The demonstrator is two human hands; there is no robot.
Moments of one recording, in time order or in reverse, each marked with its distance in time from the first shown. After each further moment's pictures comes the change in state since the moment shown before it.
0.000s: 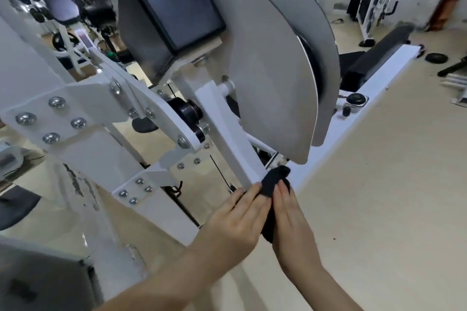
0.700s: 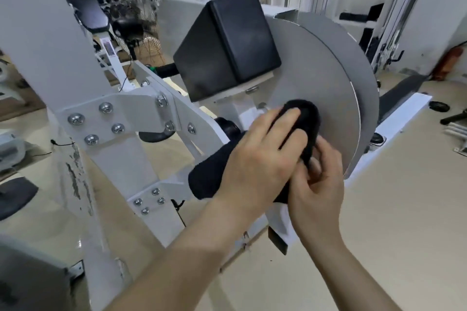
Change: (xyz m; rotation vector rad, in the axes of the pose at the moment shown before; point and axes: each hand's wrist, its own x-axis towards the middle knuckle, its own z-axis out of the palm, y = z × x) left_hand 0.086 -0.082 -0.078 -0.193 0.421 -0.401; right_hand 0.119 -0.096 -0.068 0.695 0.415 0.214
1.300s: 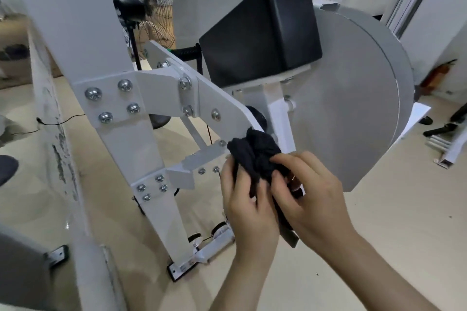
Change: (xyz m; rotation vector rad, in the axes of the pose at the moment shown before) left_hand -0.090 0.017 0.021 -0.929 0.479 -0.985; right_hand -0.020 -0.023 0.009 -0.500 -0.367 -0.418
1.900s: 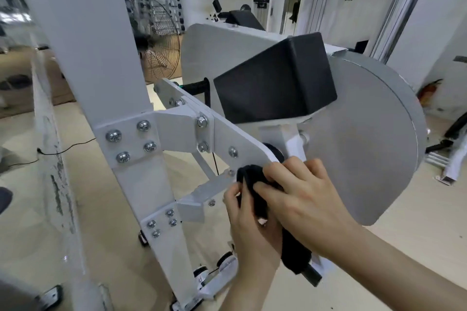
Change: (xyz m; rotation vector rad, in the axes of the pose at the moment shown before) left_hand 0.046 -0.023 -0.017 0.340 -0.134 0.004; right_hand 0.057 -0.022 0.016 -0.656 -0.182 -0.525
